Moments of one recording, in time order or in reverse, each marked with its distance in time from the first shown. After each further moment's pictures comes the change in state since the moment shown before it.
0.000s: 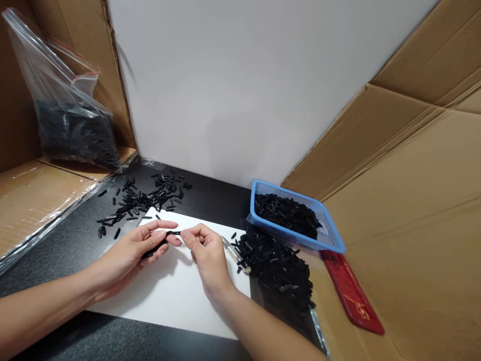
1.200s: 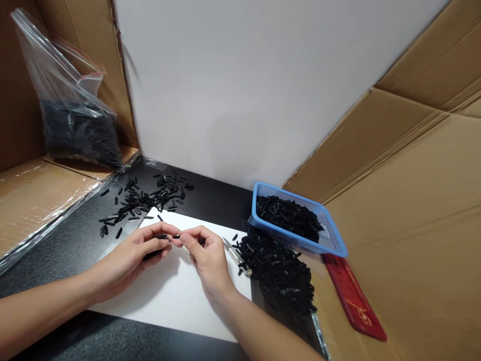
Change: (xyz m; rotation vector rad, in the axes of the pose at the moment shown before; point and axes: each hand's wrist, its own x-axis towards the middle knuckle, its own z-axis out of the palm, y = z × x) left_hand -0.005 0.004 0.005 0.108 -0.003 0.079; right_hand -0.002 0.000 0.004 0.028 0.003 0.022
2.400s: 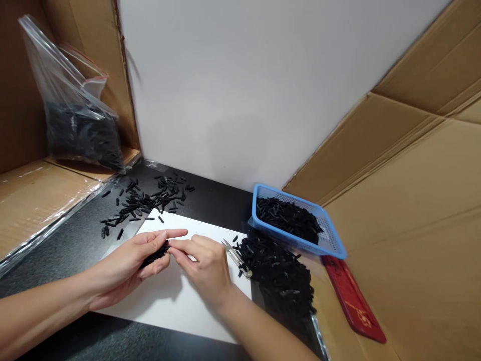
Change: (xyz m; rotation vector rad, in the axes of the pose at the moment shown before) left_hand -0.007 0.000 -0.001 -0.200 -0.083 -0.153; right_hand 0.000 -0.002 -0.010 -0.870 -0.151 -0.644
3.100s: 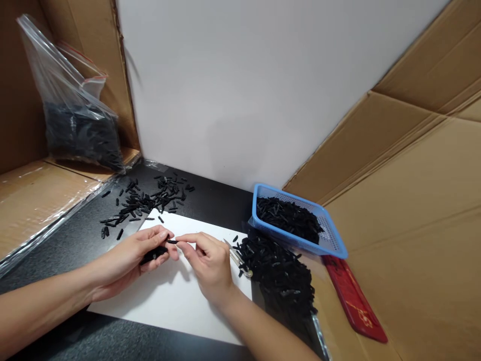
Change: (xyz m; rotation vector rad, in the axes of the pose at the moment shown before) left_hand 0.006 0.005 -0.005 0.067 0.093 -0.030; right_hand -0.003 0.001 -0.002 0.166 0.118 0.150
